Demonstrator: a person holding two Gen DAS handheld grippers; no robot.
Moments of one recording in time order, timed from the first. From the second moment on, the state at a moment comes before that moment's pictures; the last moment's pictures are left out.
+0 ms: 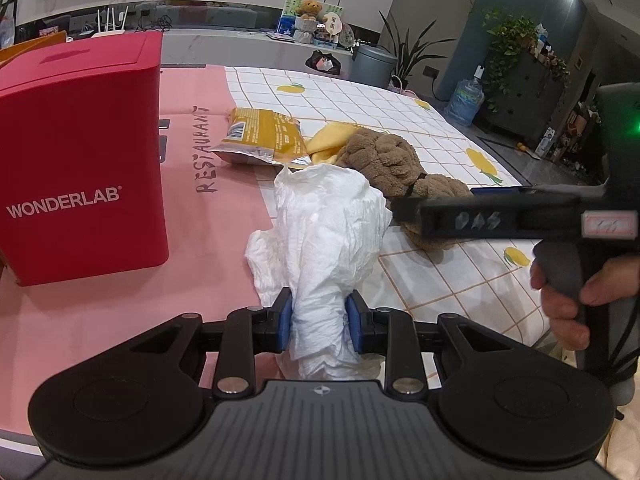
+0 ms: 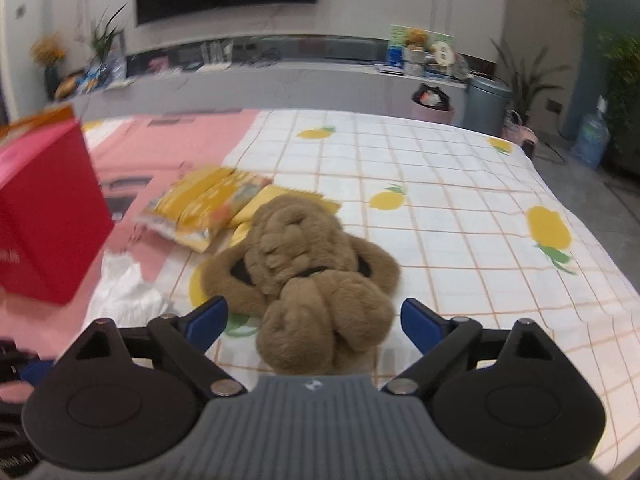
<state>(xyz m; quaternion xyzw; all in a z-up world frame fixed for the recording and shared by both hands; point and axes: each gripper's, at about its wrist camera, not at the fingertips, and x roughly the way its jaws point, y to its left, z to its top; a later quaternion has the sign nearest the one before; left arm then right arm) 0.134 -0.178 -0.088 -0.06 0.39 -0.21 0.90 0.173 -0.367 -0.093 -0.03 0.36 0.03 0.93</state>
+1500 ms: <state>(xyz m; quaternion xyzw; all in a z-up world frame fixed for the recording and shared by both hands) 0.127 -0.189 -0.089 -0.03 0.38 -0.21 0.90 0.152 -0.343 -0.077 -0.17 0.45 0.04 0.88</state>
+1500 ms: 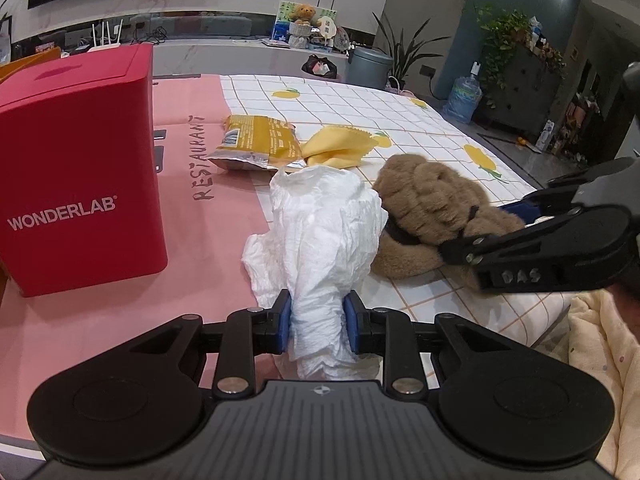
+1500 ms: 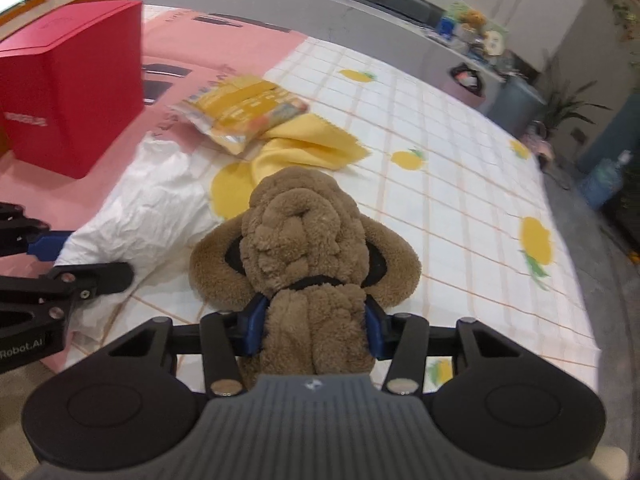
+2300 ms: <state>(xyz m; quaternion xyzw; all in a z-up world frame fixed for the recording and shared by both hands) 0.094 -0.088 0.073 -0.04 0.24 -0.23 0.94 0.082 -0.275 0.105 -0.11 0.30 -0.02 0.95</state>
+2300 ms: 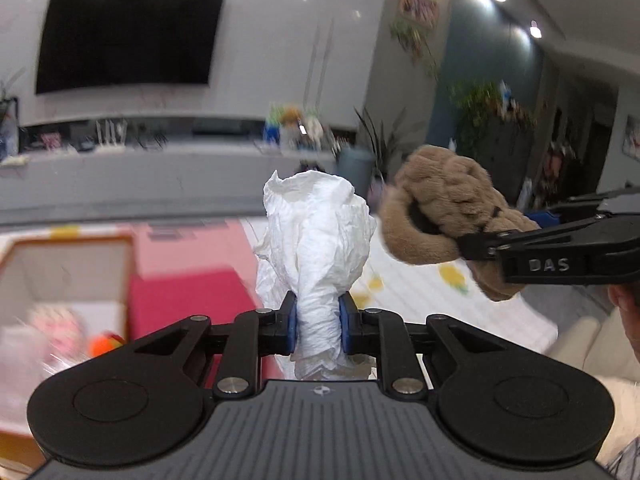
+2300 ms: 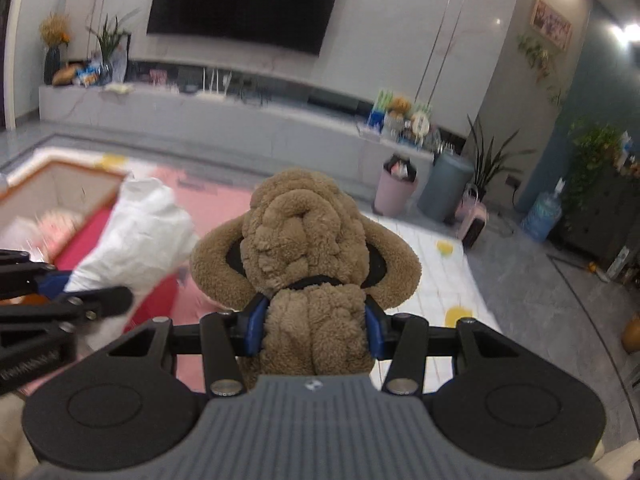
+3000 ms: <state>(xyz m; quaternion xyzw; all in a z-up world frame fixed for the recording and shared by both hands) 0.112 0.104 0.107 -0.14 0.17 -0.07 0.97 0.118 -0.077 0.167 -0.08 0.22 0.12 0.96</state>
